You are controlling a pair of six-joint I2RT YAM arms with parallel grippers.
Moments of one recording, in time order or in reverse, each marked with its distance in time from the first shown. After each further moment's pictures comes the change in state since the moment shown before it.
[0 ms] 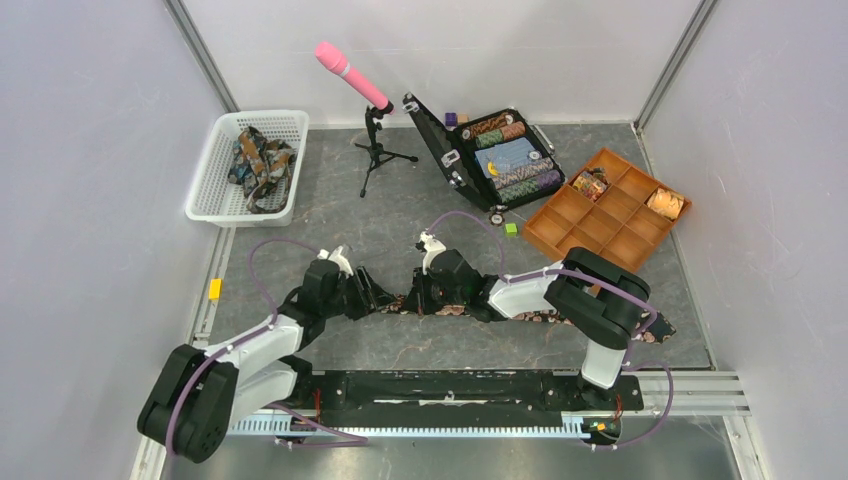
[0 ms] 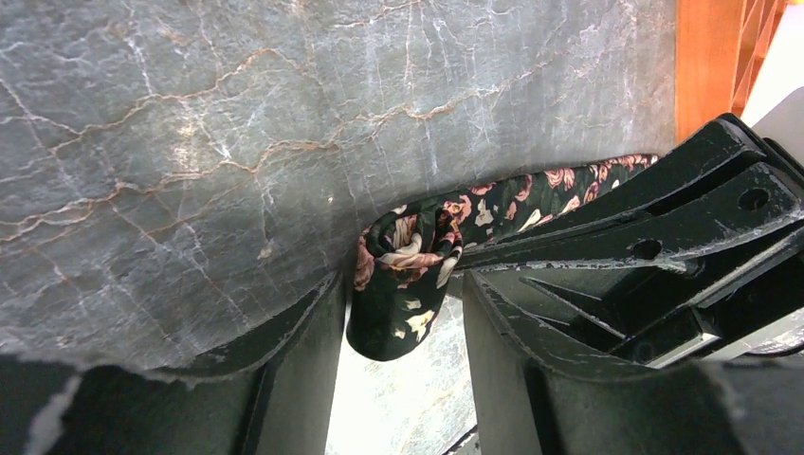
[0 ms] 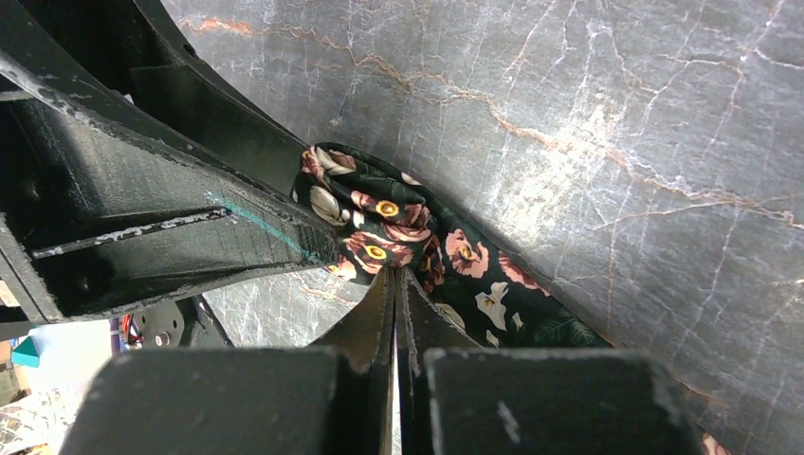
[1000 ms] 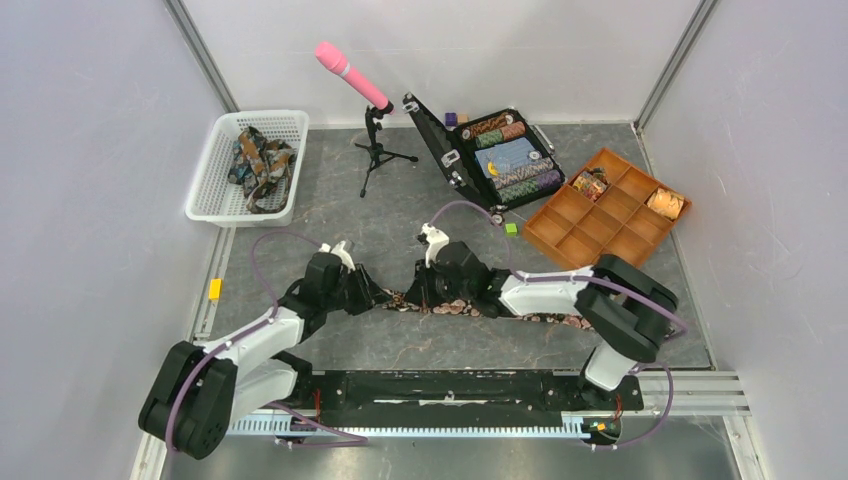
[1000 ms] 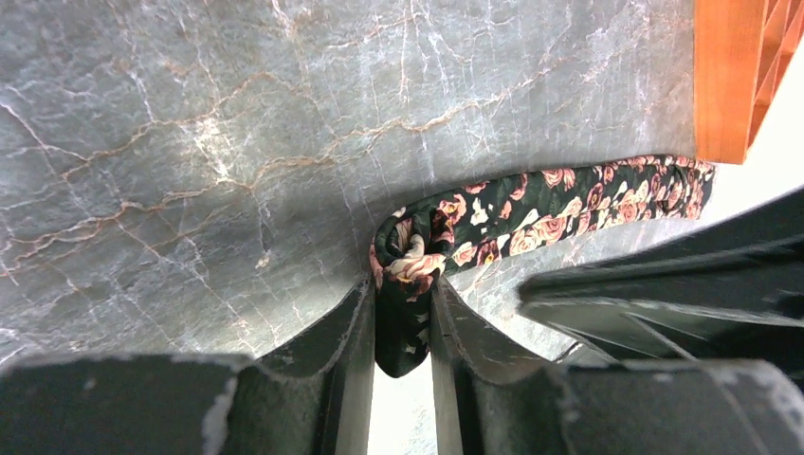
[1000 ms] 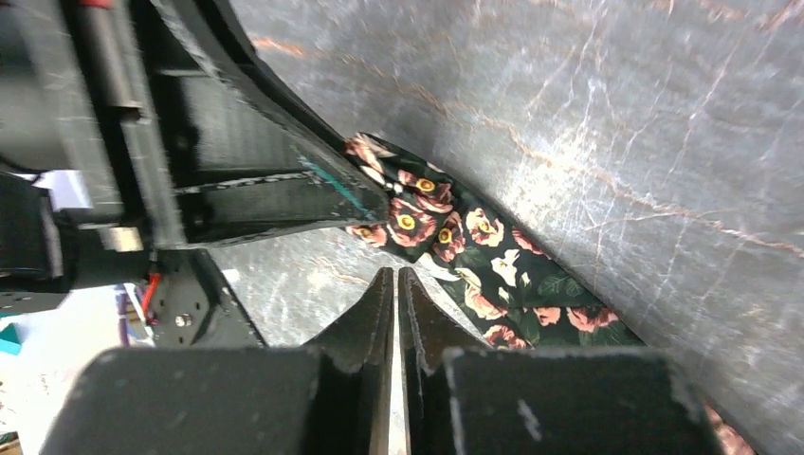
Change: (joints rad) left arm 0.000 0.025 0.061 -0.076 -0.005 0.040; right arm -0.010 -0.113 0.011 -0.101 0.000 -0.079
